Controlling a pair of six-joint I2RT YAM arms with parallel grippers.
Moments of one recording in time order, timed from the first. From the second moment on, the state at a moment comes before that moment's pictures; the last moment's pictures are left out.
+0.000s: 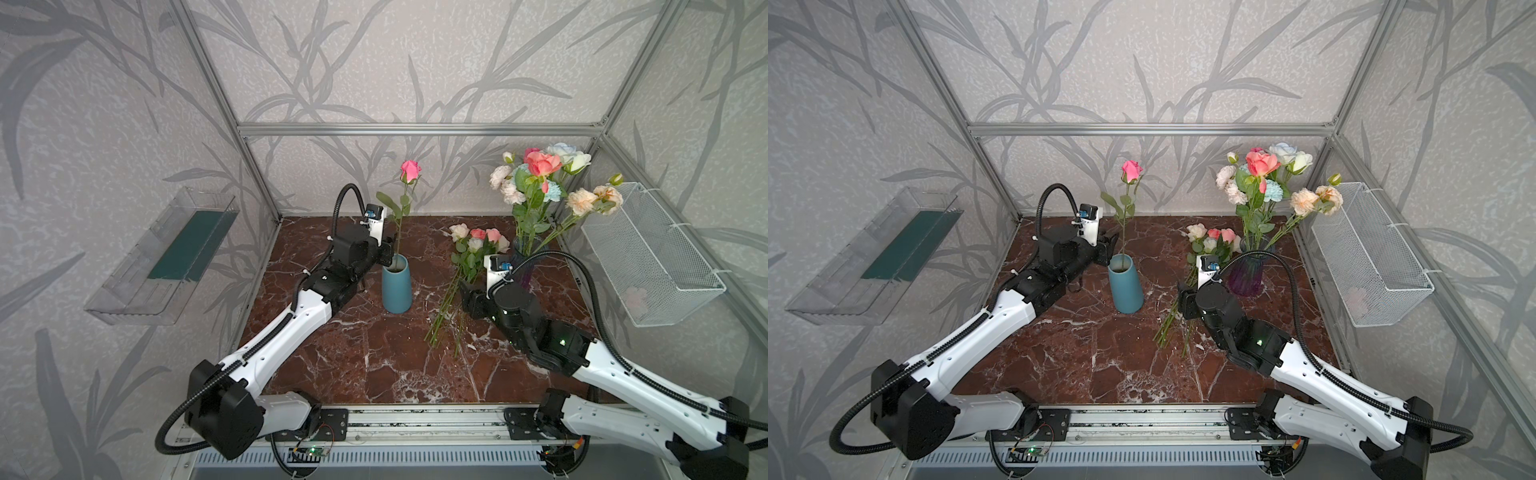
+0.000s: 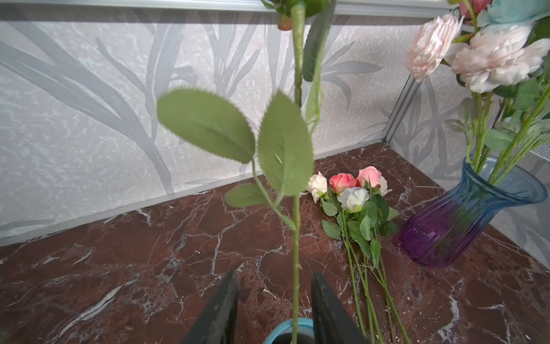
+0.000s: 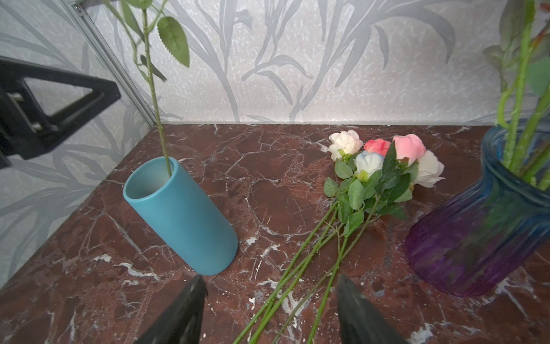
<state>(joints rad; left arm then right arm) -0.51 1.27 1.11 -0.09 -0.08 -0.10 0.92 0.93 0.86 -0.35 0.54 0.44</state>
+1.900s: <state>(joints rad) -0.51 0.81 0.78 0.05 -0.03 -0.45 0.47 1.75 1.10 -0.50 0.18 0.50</state>
